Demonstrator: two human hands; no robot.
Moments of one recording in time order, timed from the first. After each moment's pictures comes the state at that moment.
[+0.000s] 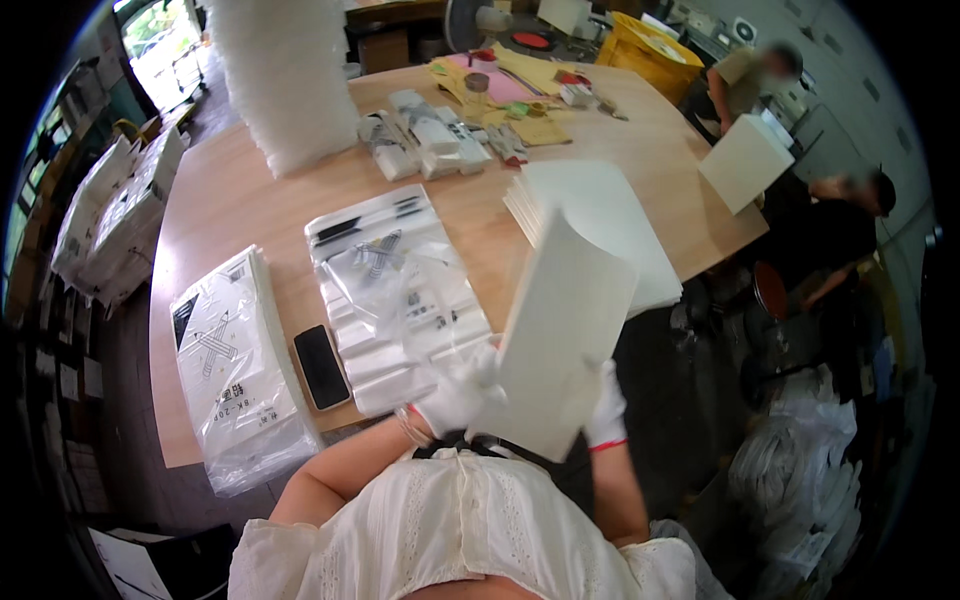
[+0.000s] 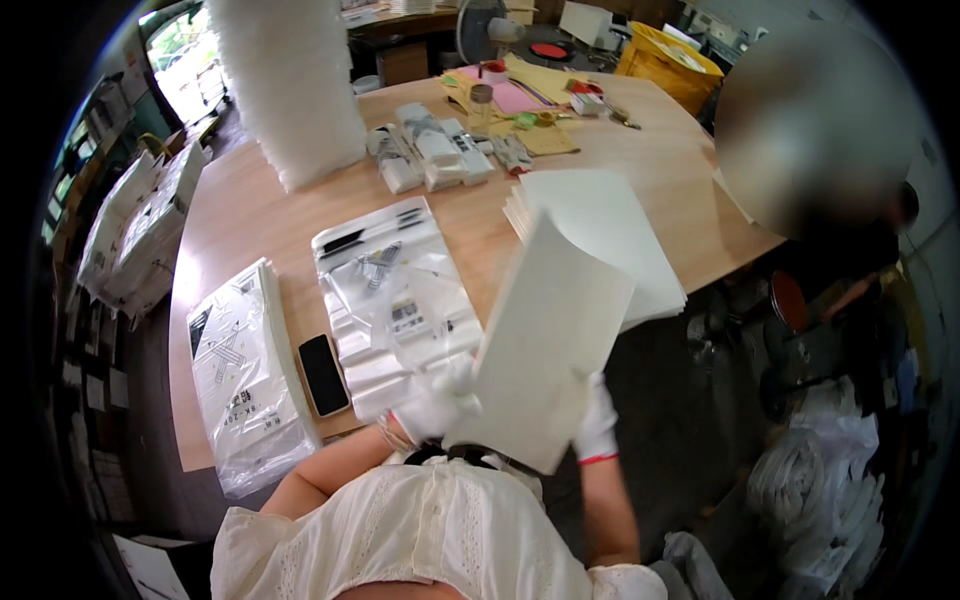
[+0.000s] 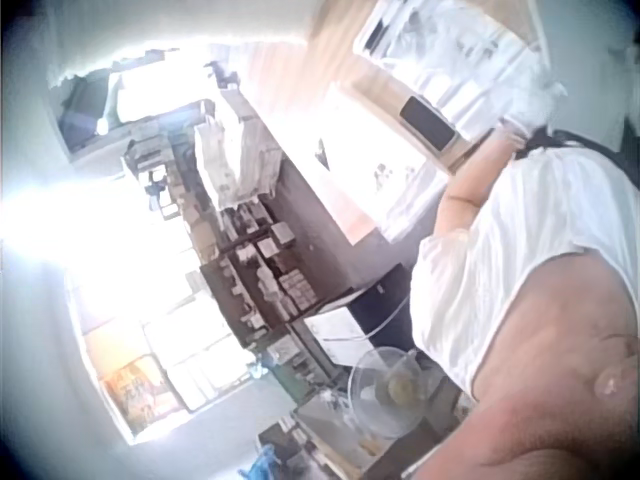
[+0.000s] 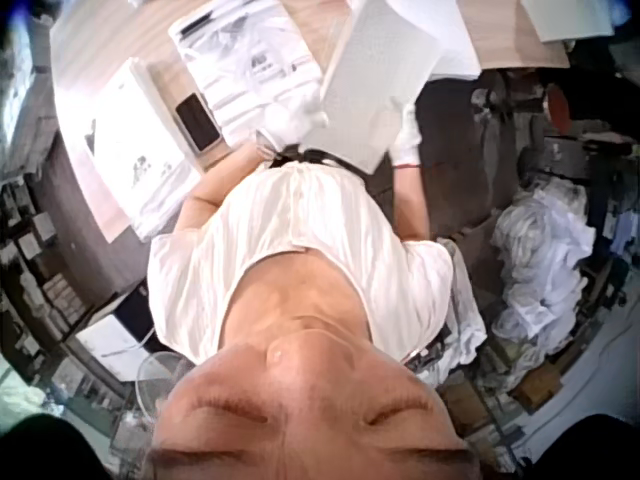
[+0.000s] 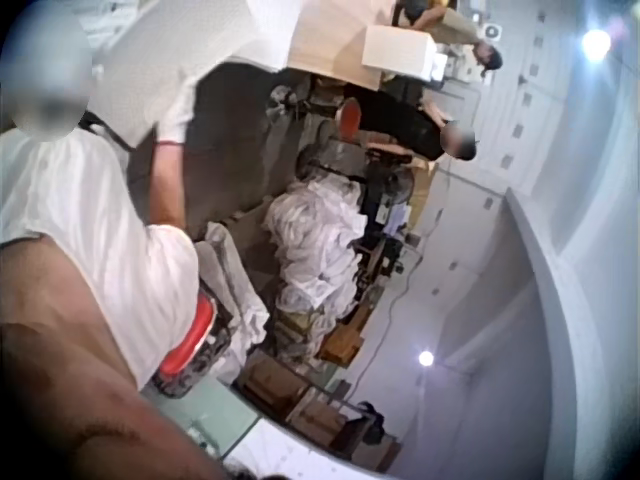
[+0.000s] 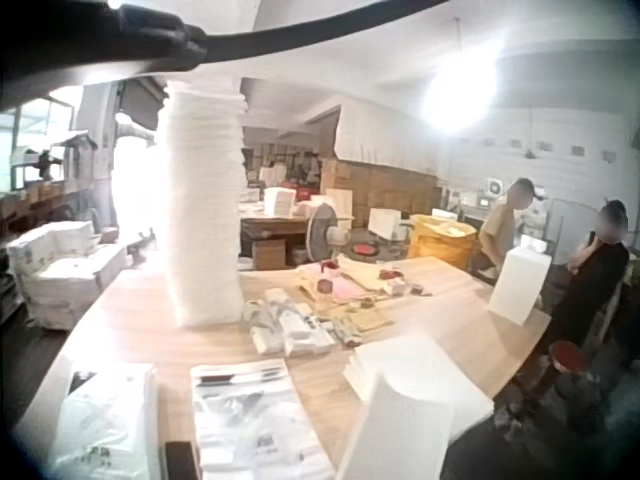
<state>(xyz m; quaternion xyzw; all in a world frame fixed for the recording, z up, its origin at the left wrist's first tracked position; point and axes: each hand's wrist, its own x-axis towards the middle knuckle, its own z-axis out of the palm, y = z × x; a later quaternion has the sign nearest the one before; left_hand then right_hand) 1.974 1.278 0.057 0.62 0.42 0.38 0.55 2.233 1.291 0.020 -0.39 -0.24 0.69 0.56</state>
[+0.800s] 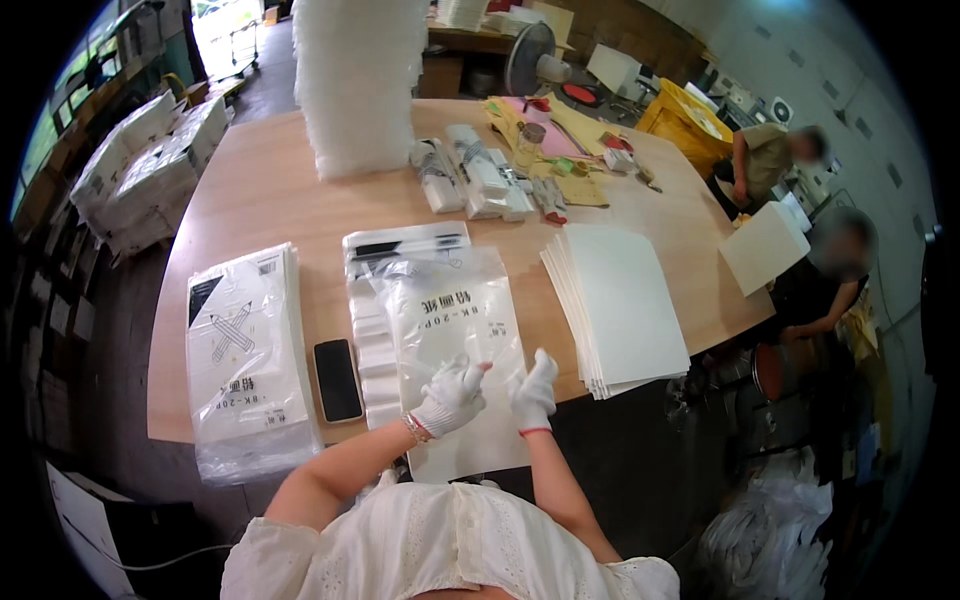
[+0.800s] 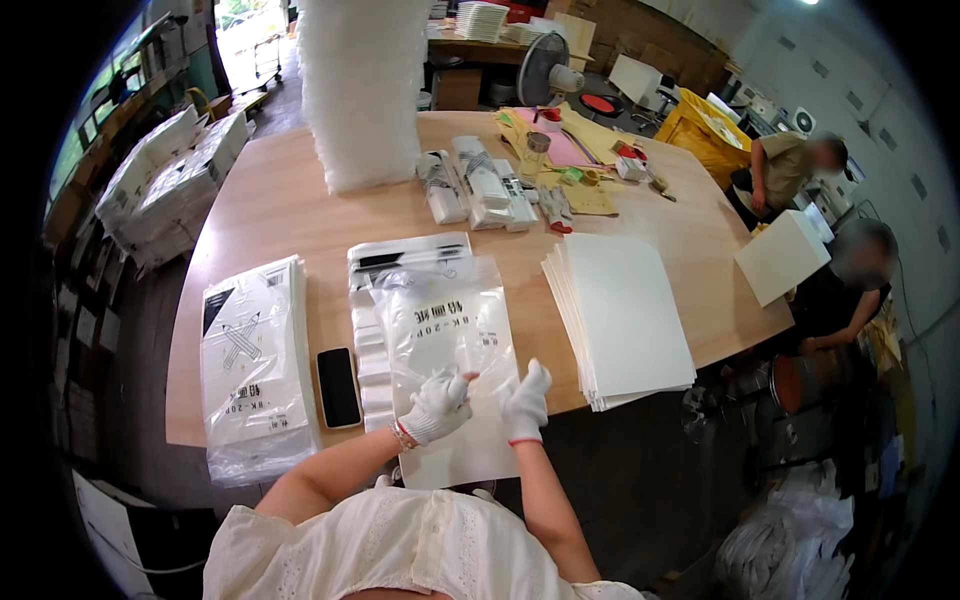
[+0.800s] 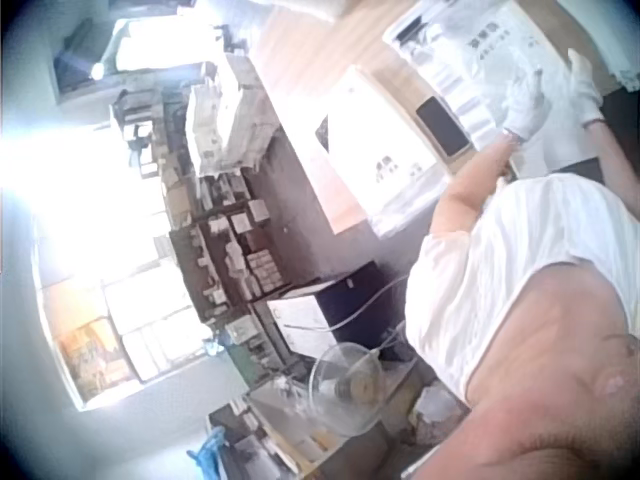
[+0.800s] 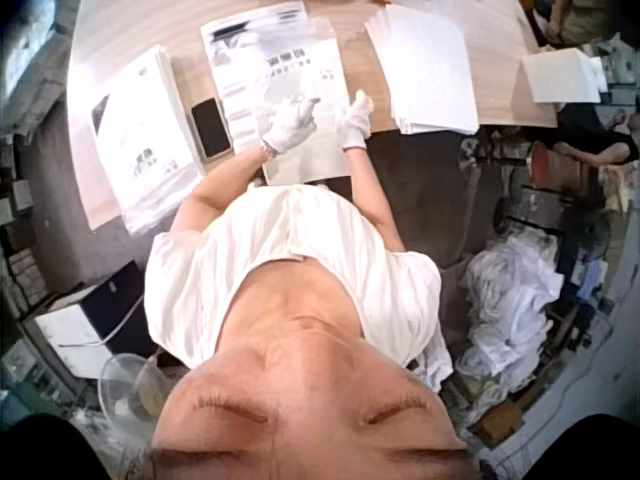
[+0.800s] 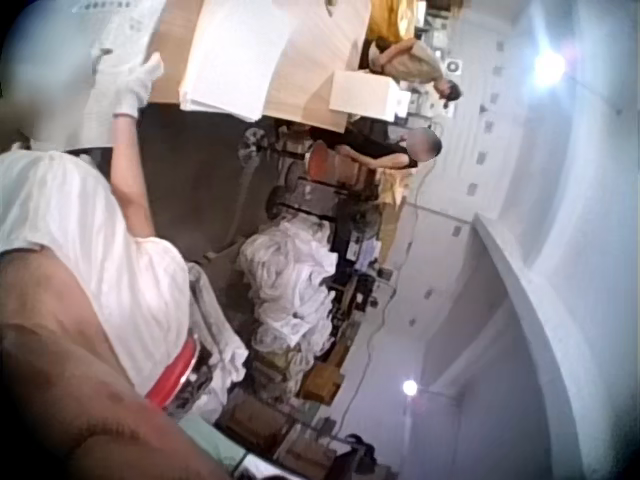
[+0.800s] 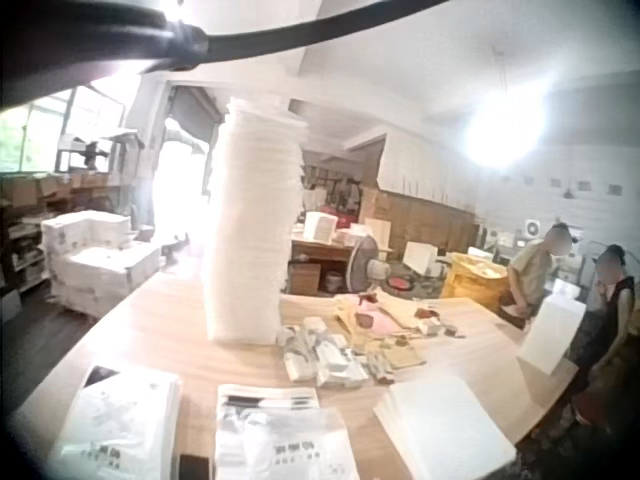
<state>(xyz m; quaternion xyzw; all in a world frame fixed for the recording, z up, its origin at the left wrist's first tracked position) 1.924 1.305 0.005 0.72 0.59 0.32 0.14 2.090 1.374 -0.024 -0.68 -0.67 0.21 0.19</state>
